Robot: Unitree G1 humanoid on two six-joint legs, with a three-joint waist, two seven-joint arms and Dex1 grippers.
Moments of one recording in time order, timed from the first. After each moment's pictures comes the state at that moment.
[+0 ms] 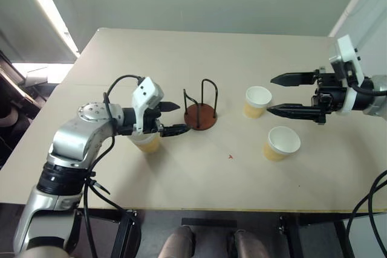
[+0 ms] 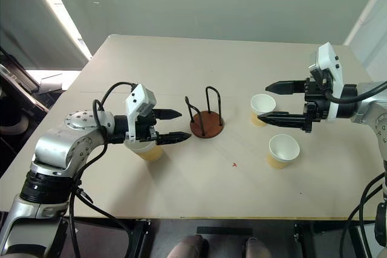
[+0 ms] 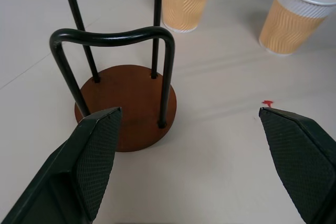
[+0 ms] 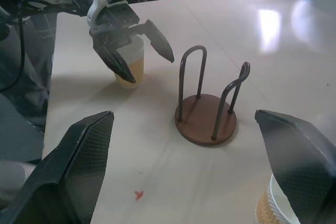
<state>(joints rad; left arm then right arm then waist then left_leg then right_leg) -0.61 0.76 -0.06 -0.12 -0.48 0.74 -0.98 -0.72 -0.95 -0.11 -0.19 0.67 0.80 1.20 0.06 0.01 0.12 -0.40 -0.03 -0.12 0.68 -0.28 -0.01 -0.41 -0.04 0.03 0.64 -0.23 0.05</state>
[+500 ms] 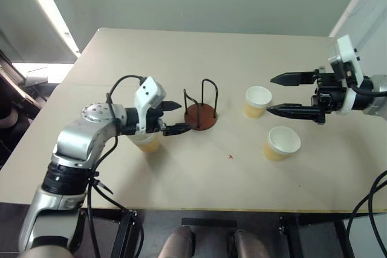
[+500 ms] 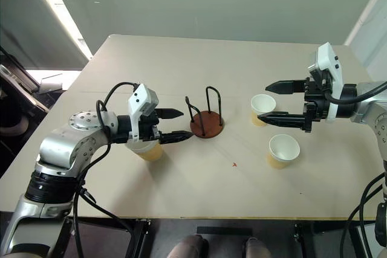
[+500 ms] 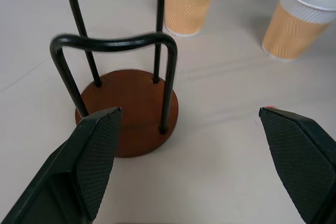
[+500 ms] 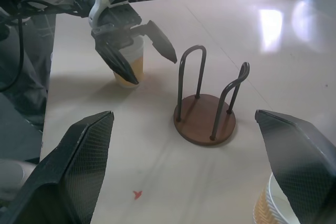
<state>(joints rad) -0.64 0.71 -0.06 -0.11 -0.45 0.74 -0.93 -0.72 -0.96 -0.11 -0.19 0.67 0.80 1.20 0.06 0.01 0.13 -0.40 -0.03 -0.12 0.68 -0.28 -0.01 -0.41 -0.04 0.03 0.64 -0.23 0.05</state>
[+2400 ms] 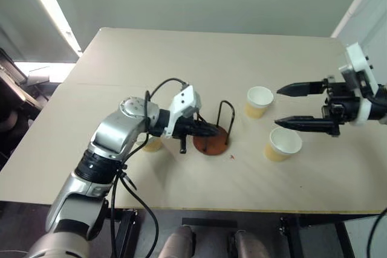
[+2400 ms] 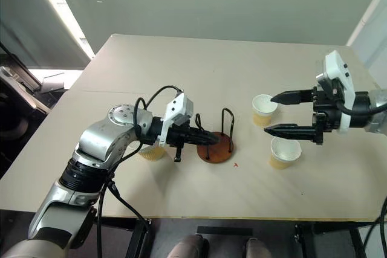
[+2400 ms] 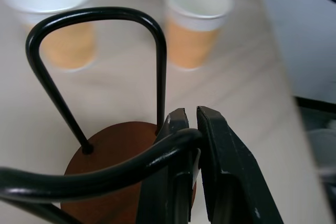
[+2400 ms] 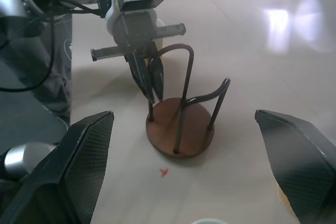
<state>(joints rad) -0.75 0.60 -0.27 -0.12 -0.41 0.71 -1.23 -0.59 -1.10 -0.19 -0.32 0.80 0.88 1.20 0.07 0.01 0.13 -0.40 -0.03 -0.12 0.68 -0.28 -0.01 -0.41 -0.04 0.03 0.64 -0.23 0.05</state>
